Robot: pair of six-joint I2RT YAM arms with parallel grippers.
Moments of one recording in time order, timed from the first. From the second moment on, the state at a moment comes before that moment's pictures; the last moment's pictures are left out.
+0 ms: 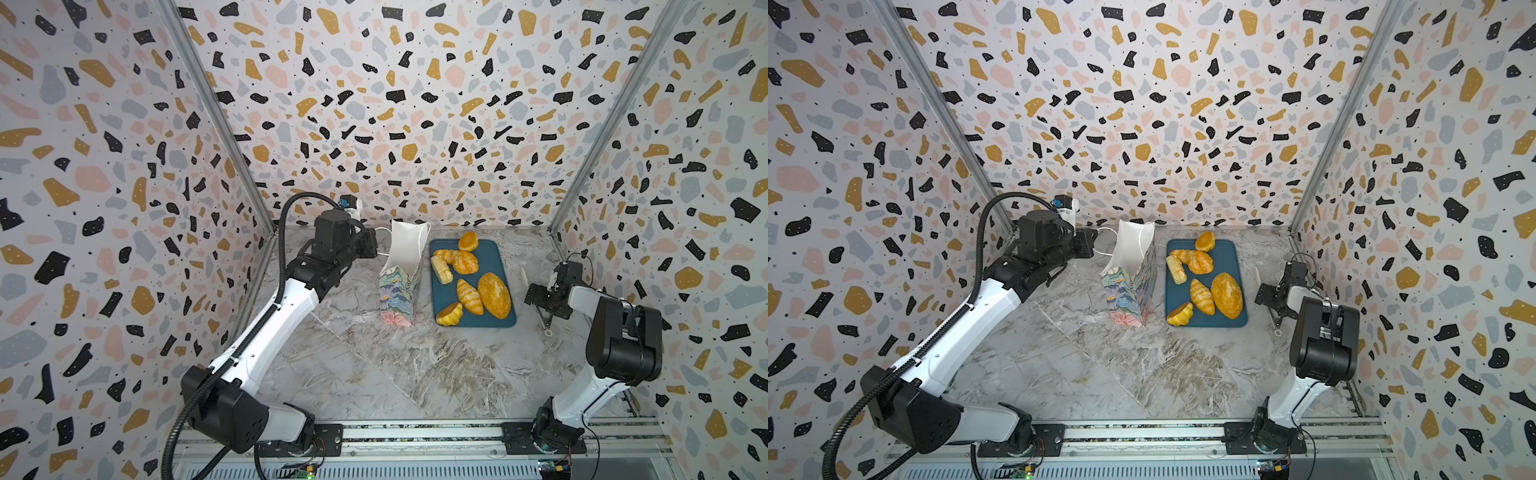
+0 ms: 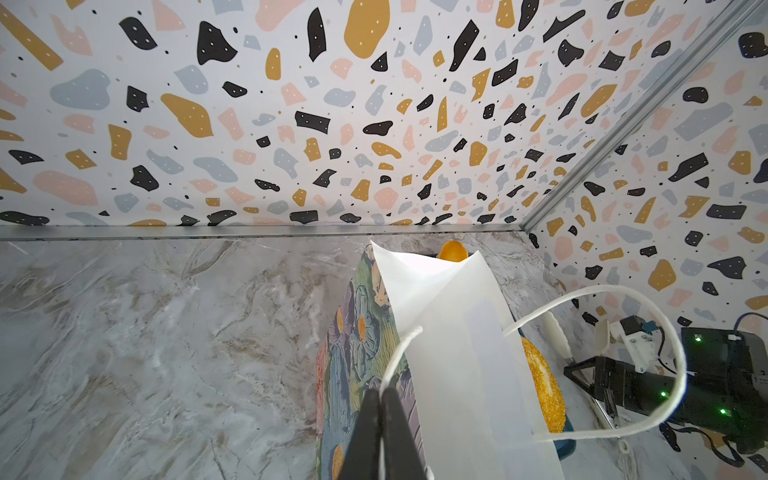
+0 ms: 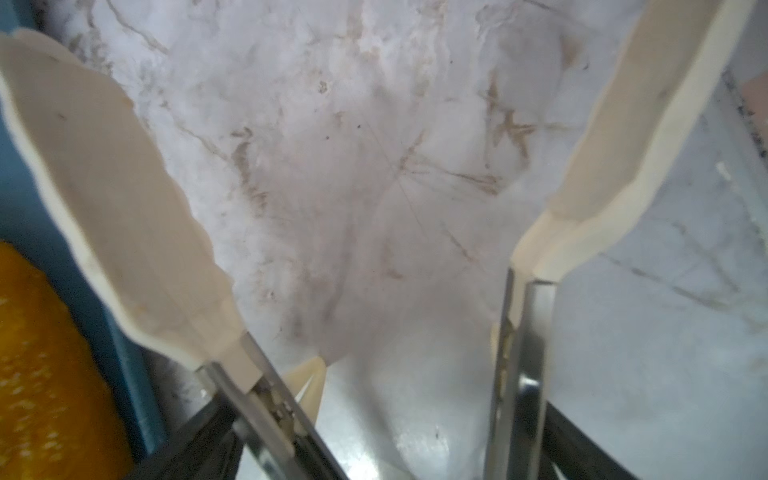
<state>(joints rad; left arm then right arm) -0.40 1.38 1.38 -0.37 0.07 -0.33 -0.26 1.74 0.99 -0.31 -0.08 0.15</state>
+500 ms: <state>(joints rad) -0.40 1.36 1.31 -0.34 0.06 -0.30 -0.20 1.67 1.00 -0.38 0.04 0.01</state>
